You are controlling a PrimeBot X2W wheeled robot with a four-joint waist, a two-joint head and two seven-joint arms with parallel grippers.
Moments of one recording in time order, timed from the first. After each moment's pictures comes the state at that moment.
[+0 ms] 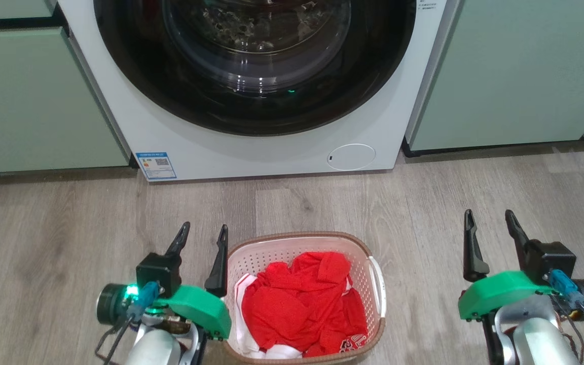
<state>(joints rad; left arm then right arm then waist) -0.09 0.05 -0.33 0.32 -0.22 0.02 -0.25 -0.07 -0.04 0.01 0.26 0.16 0.12 -0.25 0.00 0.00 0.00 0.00</state>
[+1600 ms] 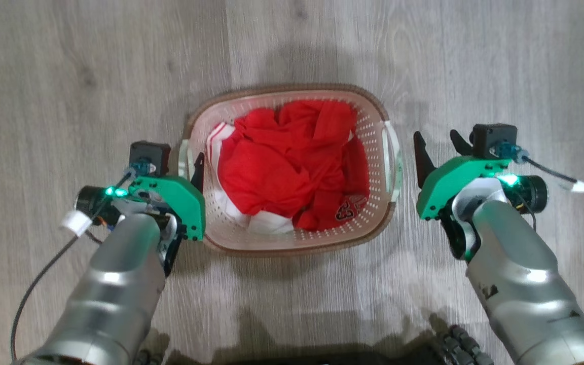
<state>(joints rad) -0.72 0.03 -0.41 1.12 -0.29 -0.07 -0.25 -0.63 -0.05 0.24 0.82 0.36 0.12 -0.15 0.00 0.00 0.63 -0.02</state>
